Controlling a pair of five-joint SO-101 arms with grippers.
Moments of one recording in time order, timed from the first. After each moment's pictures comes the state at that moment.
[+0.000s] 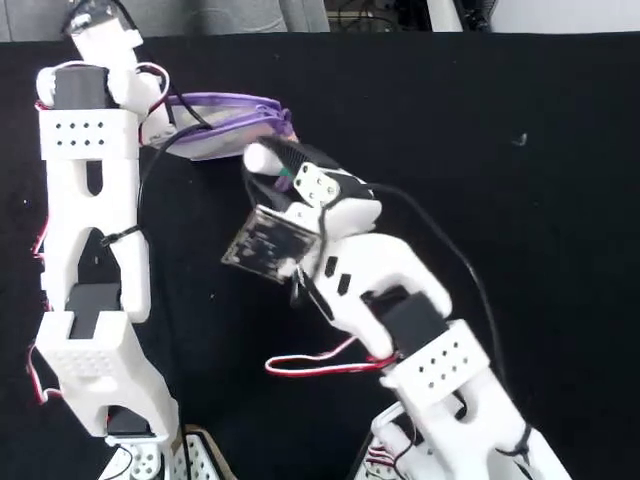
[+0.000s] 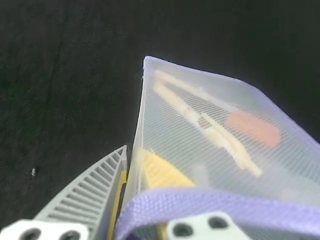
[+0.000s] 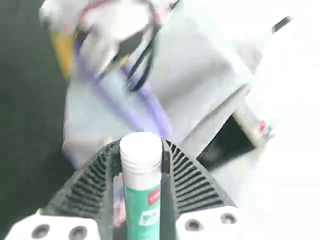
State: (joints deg) left arm -6.9 17.0 -41.7 96.0 14.2; right arm -32.5 -52.4 50.0 17.7 44.4
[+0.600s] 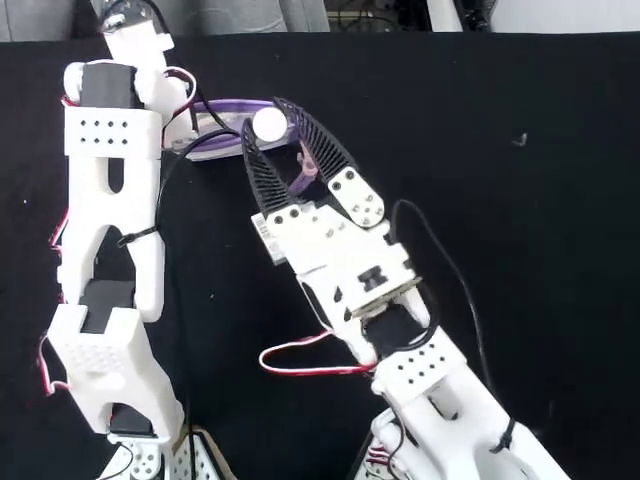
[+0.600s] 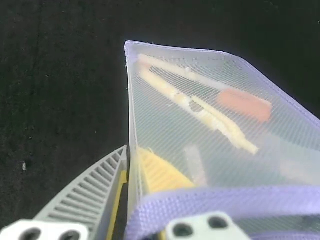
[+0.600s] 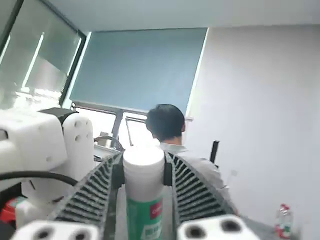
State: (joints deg) left arm -2.6 17.9 -45.0 100.1 13.6; right arm -32.9 -51.6 67.4 -39.4 15.9
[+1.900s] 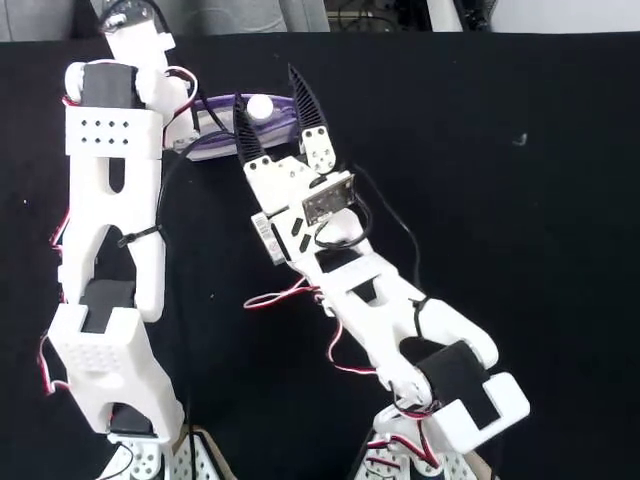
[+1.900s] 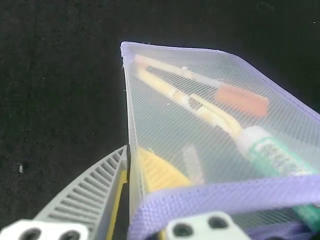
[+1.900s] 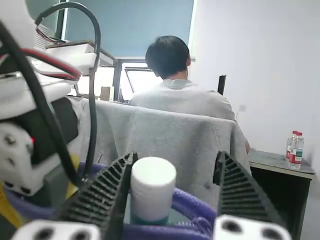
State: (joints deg) left arm -2.5 17.9 -45.0 99.8 13.7; right arm -28.2 -1.6 52.8 -62.9 7.6
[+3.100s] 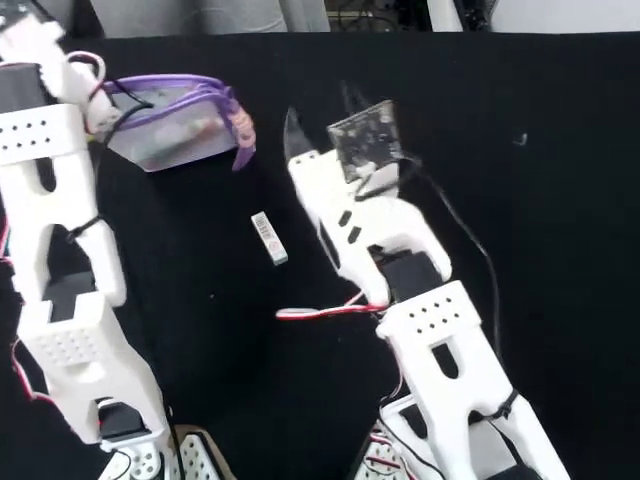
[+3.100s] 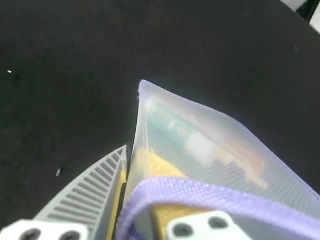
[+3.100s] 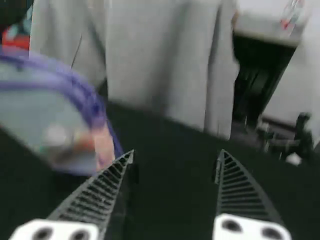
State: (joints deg) left arm -18.4 22.3 -54.7 99.2 20.4; right arm -22.2 -40.1 47.6 14.2 7.6
